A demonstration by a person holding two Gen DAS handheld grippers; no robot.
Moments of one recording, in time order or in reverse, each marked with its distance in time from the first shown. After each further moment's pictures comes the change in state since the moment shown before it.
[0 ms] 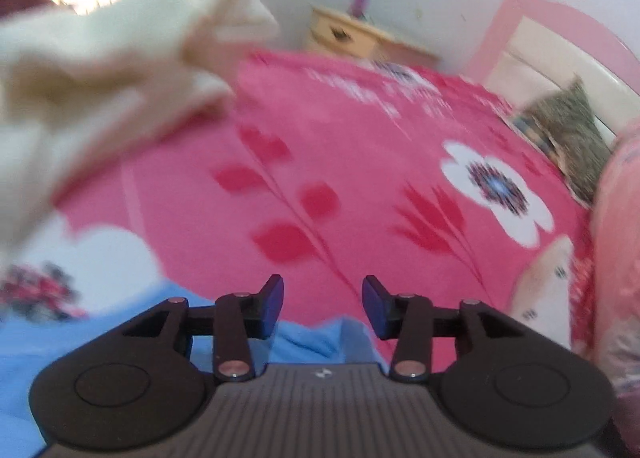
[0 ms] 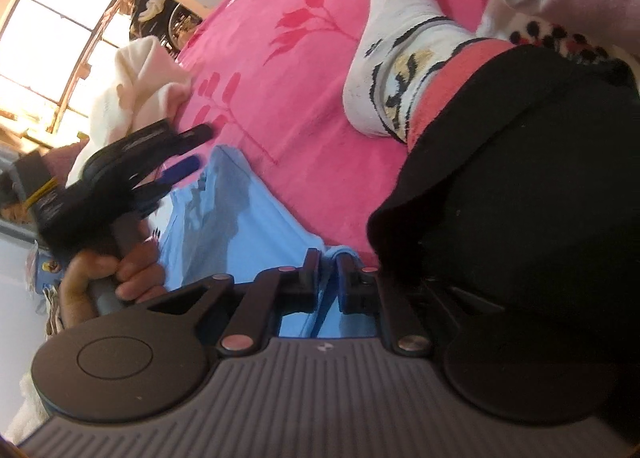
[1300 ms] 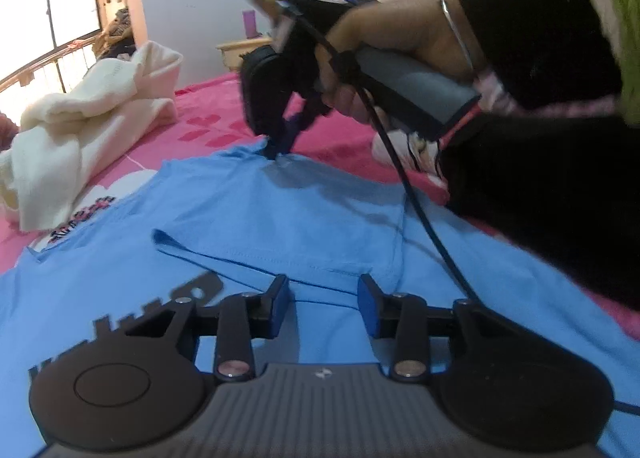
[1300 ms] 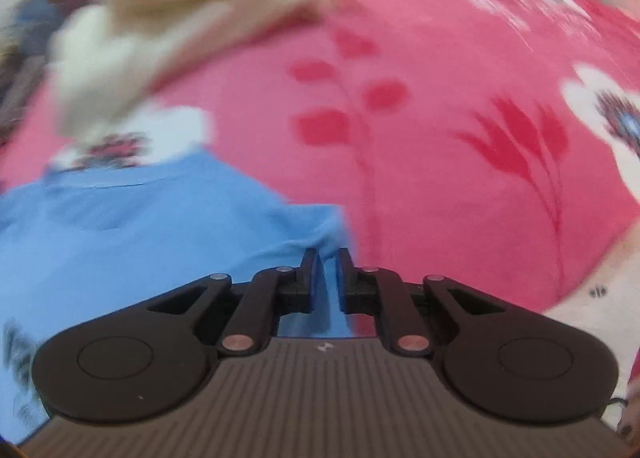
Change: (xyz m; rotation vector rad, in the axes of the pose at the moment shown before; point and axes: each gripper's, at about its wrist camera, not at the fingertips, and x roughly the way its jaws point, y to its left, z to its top) left arm -0.142 -0.043 -0.203 0.463 -0.068 -0.012; right arm 0.132 0.148 0.049 -0.829 0.119 -0.157
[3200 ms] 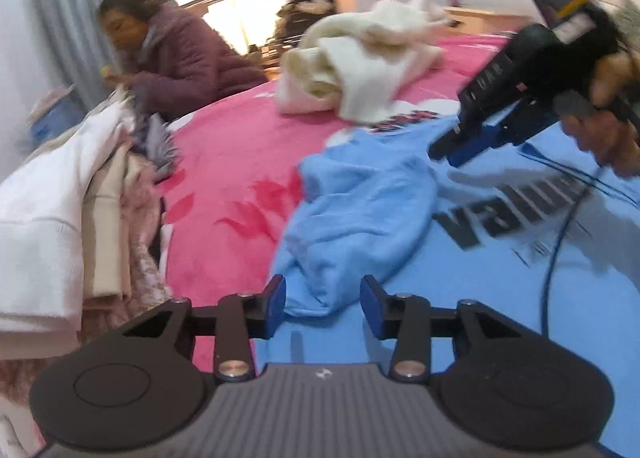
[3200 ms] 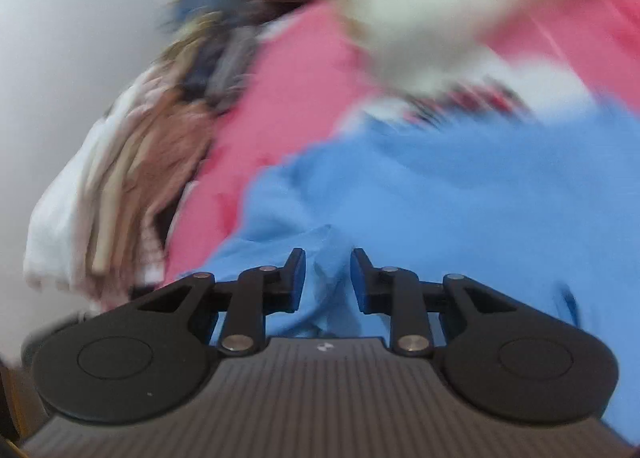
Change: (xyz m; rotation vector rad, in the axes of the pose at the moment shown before) left arm -0.150 0.170 -0.065 -0.207 0.156 0.453; right arm -0.008 0.170 -0.029 0.026 0.088 0.615
